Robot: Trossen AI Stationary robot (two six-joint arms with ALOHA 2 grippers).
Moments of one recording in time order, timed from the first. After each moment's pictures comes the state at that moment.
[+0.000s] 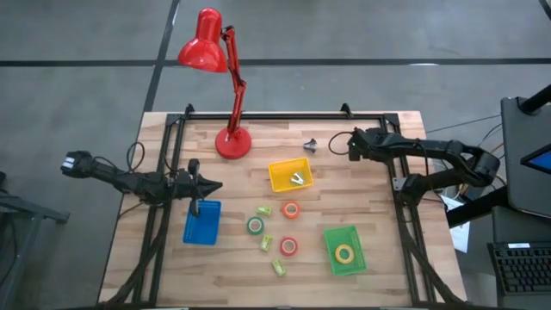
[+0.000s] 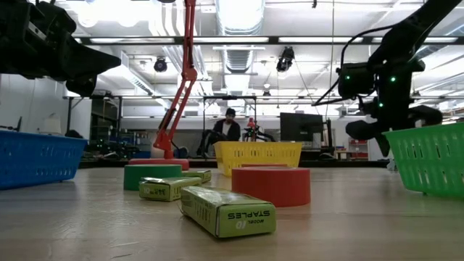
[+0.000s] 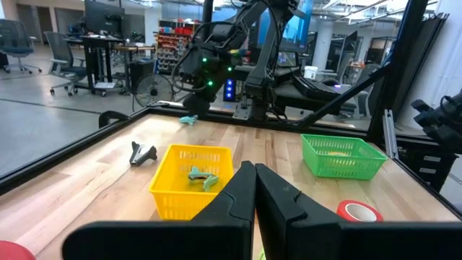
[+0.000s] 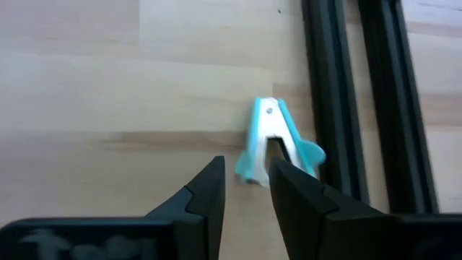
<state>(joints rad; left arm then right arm) -0.28 0.33 0.01 0.29 -0.42 -0.10 -0.64 1.28 0.56 -0.67 0.56 0.88</state>
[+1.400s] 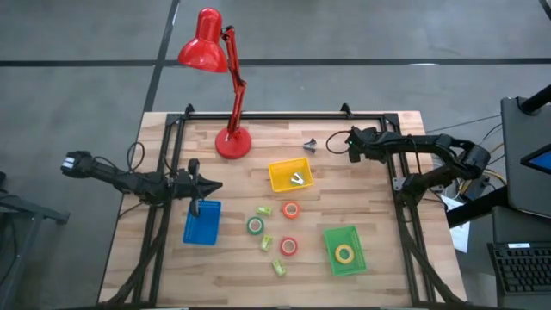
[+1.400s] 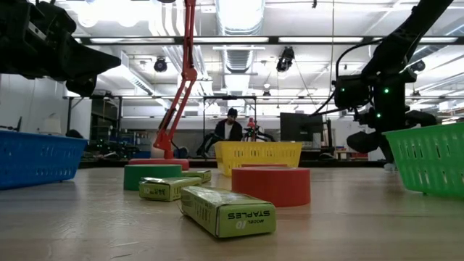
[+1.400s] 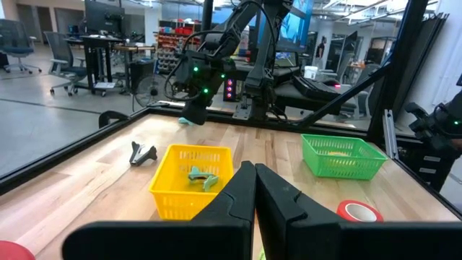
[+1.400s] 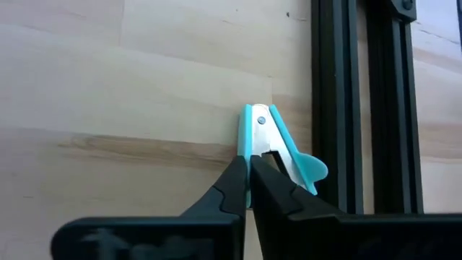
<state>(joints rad) -0.28 0.33 0.01 0.29 -0.42 -0.10 -0.69 1.39 0.56 -0.61 0.58 0.72</state>
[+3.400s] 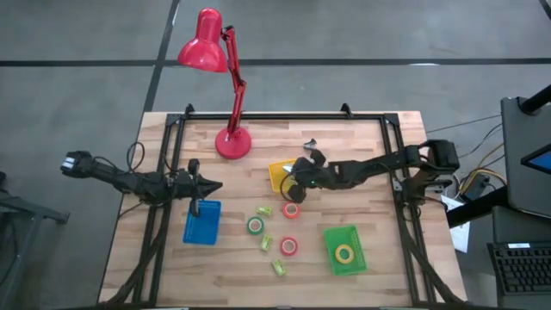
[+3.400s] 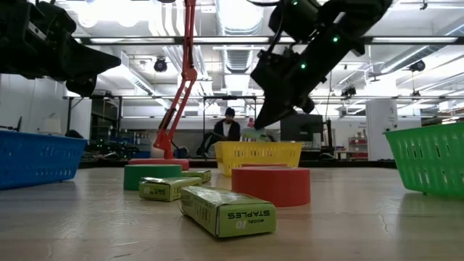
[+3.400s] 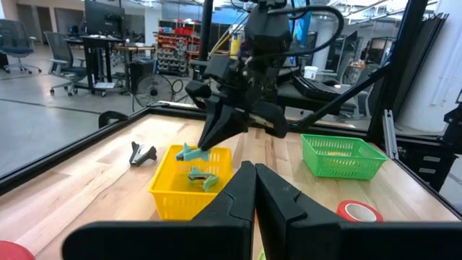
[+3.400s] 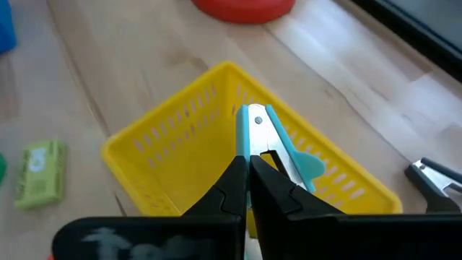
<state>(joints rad) -0.28 0.33 0.01 0.29 -0.42 -0.10 -0.01 1.68 0.93 -0.05 0.41 0.39</state>
